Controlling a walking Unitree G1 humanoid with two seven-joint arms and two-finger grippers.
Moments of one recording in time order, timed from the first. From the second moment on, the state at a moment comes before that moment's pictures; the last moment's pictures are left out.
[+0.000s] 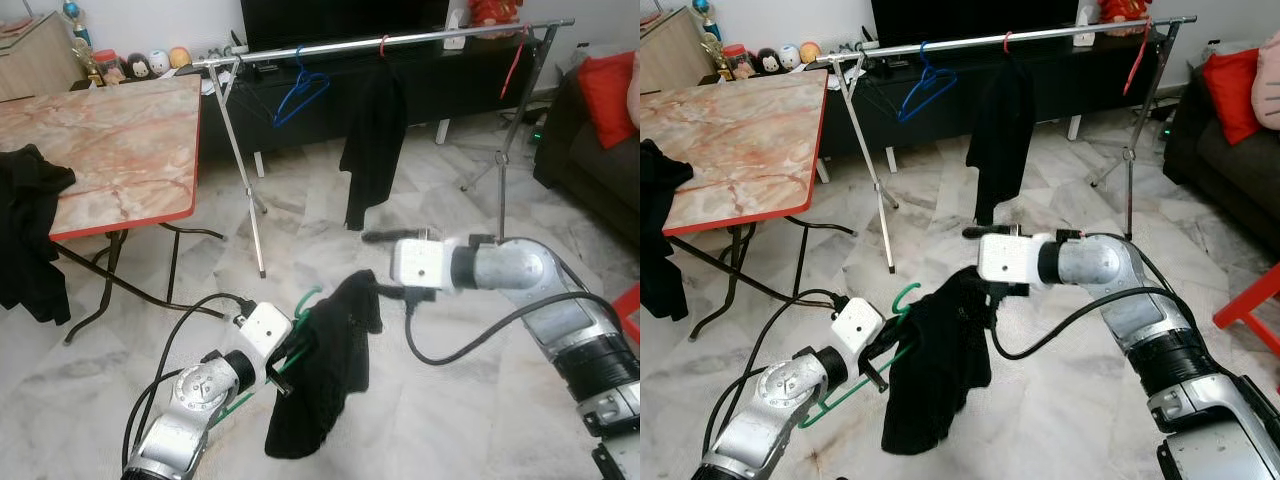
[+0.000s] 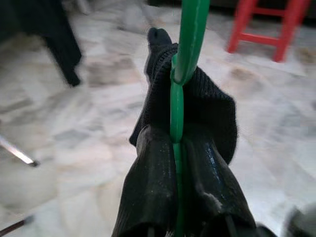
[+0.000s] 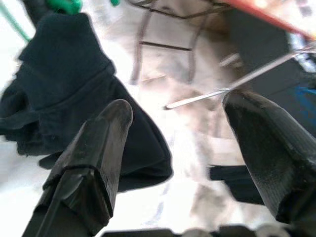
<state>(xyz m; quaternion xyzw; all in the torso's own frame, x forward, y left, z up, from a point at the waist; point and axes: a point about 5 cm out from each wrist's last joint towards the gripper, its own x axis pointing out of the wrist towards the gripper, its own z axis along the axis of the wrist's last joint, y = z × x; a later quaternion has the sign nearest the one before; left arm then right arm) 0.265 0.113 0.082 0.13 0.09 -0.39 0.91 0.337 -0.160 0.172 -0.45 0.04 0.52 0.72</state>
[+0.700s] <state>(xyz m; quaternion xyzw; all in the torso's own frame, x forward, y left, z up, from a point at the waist) 0.244 0.105 0.098 0.11 0.14 -0.52 0.83 0.339 -0.141 0.150 -0.45 0.06 0.59 0.67</state>
